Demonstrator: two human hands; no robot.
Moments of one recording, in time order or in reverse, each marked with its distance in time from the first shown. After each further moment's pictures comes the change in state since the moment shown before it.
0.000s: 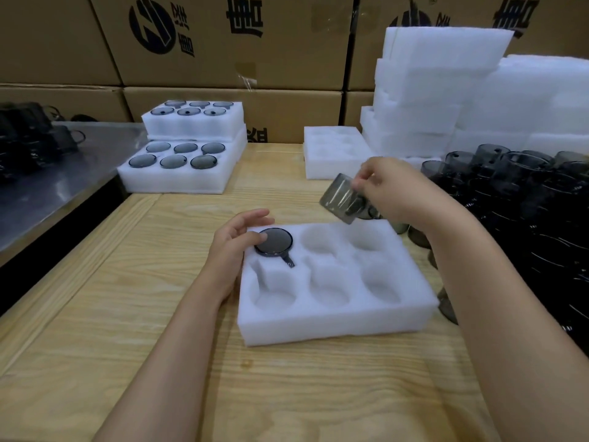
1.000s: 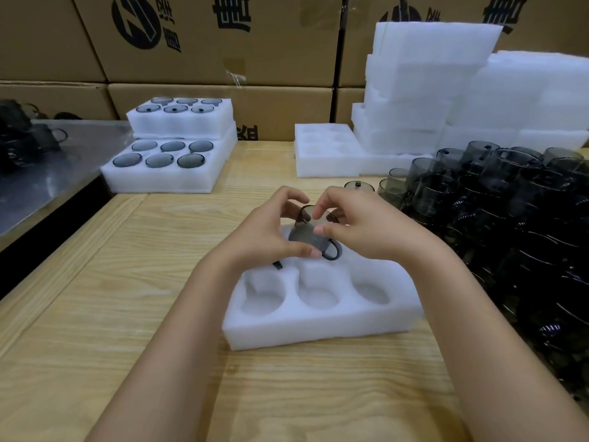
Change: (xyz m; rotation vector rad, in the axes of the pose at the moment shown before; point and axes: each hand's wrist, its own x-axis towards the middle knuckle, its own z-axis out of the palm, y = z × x) left_hand 0.025 0.021 0.043 0.685 -0.363 0.218; right_hand -0.026 0.004 0.028 0.153 -0.157 -0.223
